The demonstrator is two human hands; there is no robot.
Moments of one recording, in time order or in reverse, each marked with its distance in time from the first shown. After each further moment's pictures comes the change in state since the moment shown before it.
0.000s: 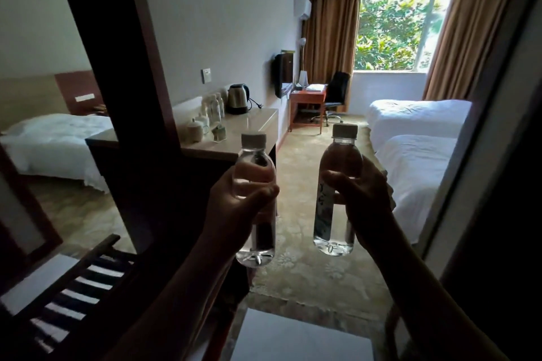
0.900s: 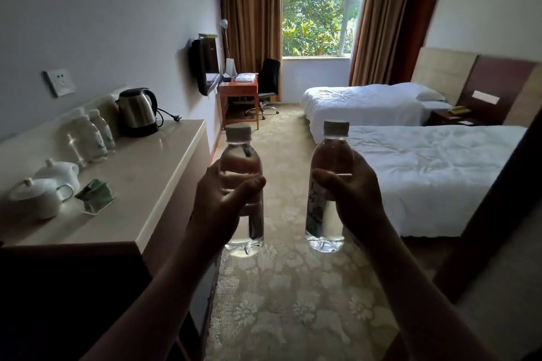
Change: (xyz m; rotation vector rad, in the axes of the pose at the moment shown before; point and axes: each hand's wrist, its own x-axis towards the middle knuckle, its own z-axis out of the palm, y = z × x) left_hand 0.448 -0.235 0.102 -0.010 -0.277 -0.051; right_hand 0.391 0.226 -0.036 -0.209 0.231 -0.016
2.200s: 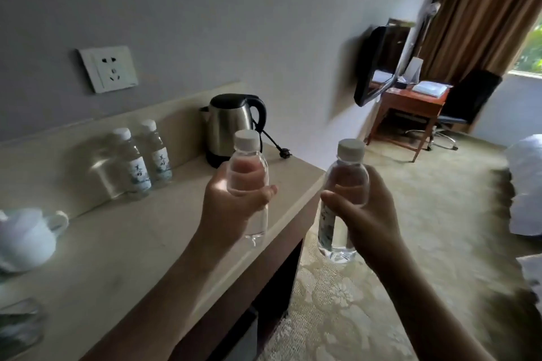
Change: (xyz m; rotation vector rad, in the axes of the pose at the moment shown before) left_hand 0.528 -0.274 -0.187 0.184 0.655 -0.018; right_hand 0.535 0.381 0.326 0.148 -0.609 0.067
